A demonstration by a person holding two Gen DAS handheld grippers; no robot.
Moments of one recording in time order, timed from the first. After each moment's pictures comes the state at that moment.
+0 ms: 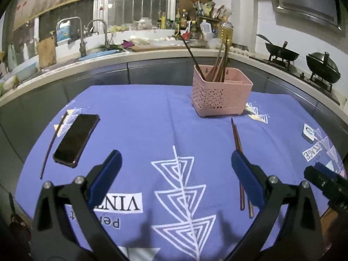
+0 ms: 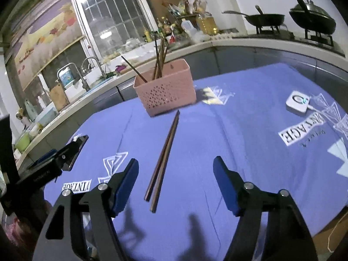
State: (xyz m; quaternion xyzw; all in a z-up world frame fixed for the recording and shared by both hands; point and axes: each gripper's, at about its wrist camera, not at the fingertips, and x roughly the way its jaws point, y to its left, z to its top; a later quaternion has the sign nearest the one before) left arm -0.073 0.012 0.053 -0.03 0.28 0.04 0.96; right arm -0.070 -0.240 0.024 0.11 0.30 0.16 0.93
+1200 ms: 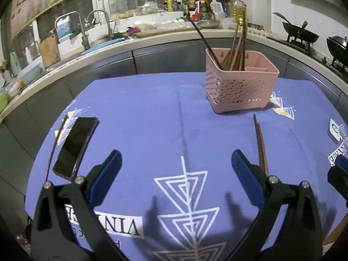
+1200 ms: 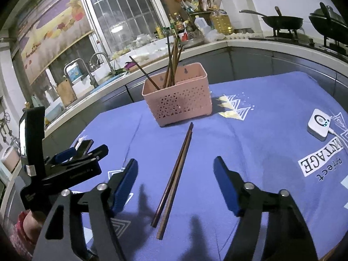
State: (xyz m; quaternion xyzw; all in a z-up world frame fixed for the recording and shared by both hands) left arm 0.000 0.001 0.041 0.01 0.35 0.10 0.93; right arm -0.024 -0.222 0.038 0.10 0.32 0.20 0.92
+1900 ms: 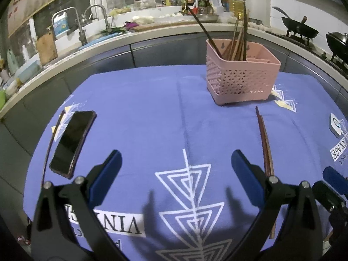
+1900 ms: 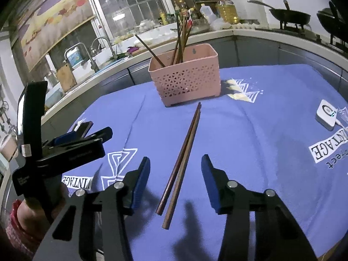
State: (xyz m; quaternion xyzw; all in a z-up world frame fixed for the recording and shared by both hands) left arm 0.002 0.006 0.029 0.01 0.36 0.09 0.93; right arm -0.031 -0.203 0.022 0.07 0.34 0.20 0.92
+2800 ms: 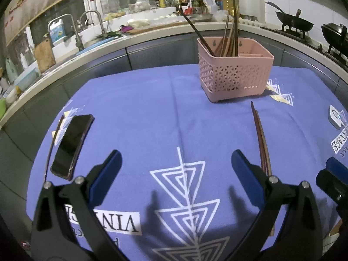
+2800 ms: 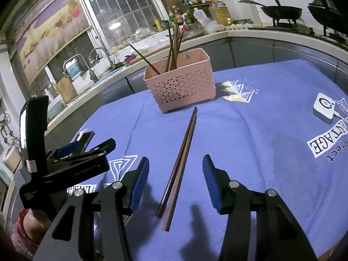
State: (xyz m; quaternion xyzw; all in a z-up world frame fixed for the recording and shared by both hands) left arm 0.000 -0.008 0.027 0.03 0.36 0.08 0.93; right arm -0.032 -0.212 0.019 0.11 0.34 0.20 0.91
